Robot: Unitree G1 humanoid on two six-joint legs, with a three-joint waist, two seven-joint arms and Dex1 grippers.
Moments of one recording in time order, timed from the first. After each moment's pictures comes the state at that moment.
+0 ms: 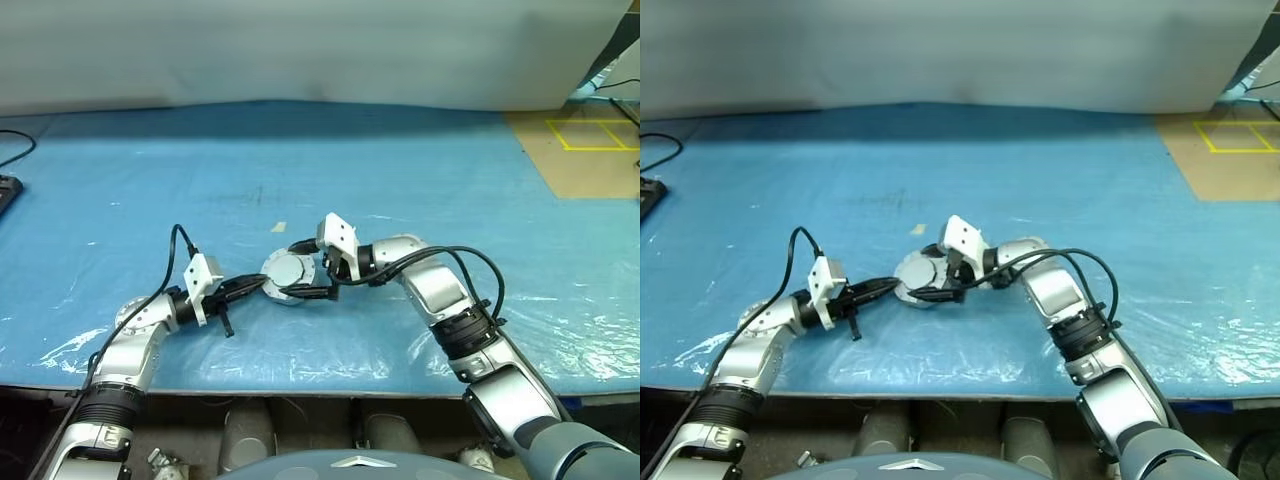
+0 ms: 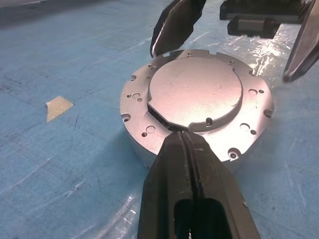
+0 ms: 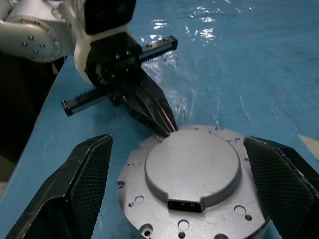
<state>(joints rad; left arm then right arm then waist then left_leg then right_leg) -0.16 0.47 -0.02 0.27 -0.33 -0.17 -1.10 -0.58 -0.27 0.33 0.08 0.18 0.46 1.07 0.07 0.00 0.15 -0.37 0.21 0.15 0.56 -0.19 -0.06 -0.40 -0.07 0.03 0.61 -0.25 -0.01</state>
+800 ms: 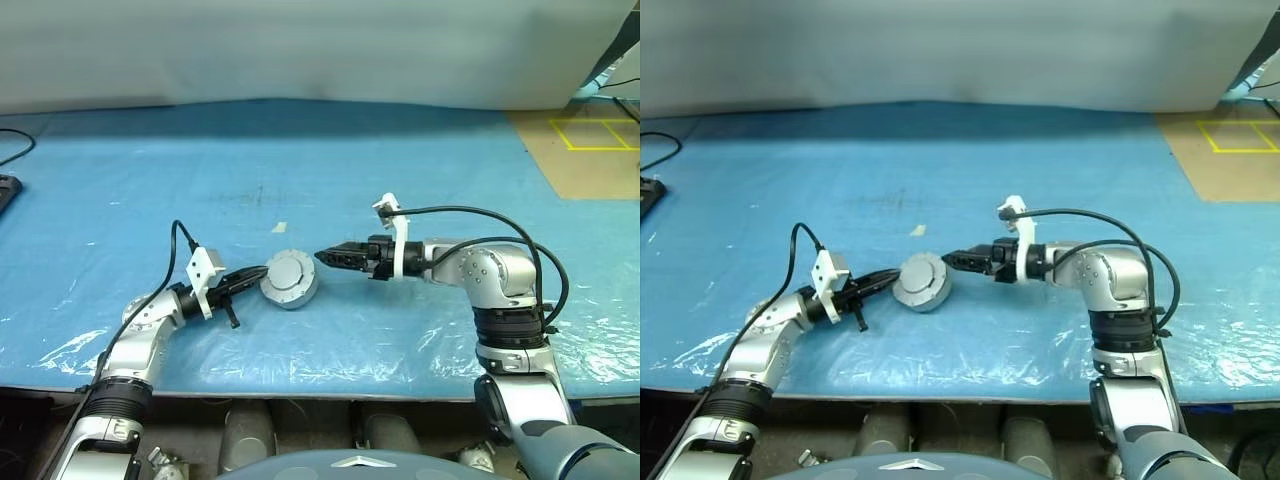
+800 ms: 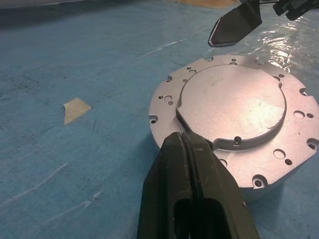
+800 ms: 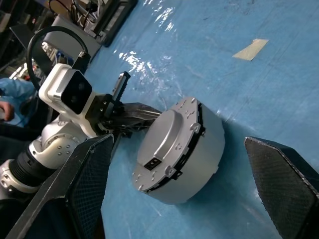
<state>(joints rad) -0.19 0.43 0.00 0.31 -0.33 -0.15 -1.06 -0.56 -0.27 -0.08 -0.05 0.60 1.35 0.74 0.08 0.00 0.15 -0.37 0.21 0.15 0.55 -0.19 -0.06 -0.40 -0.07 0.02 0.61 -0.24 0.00</state>
